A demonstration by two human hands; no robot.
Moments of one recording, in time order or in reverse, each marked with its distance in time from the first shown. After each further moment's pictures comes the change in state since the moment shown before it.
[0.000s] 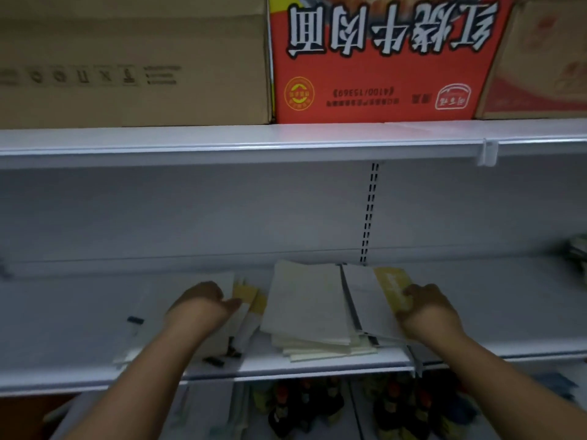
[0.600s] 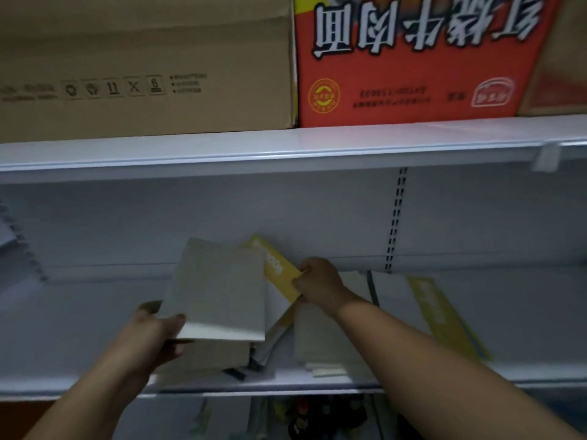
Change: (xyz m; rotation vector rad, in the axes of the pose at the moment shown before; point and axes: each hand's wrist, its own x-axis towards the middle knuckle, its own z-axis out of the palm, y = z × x) left_hand -0.044 -0.059 -0.044 -1.040 0.125 -0.250; right_hand 0.020 -0.194 0.060 0.596 -0.213 -0.326
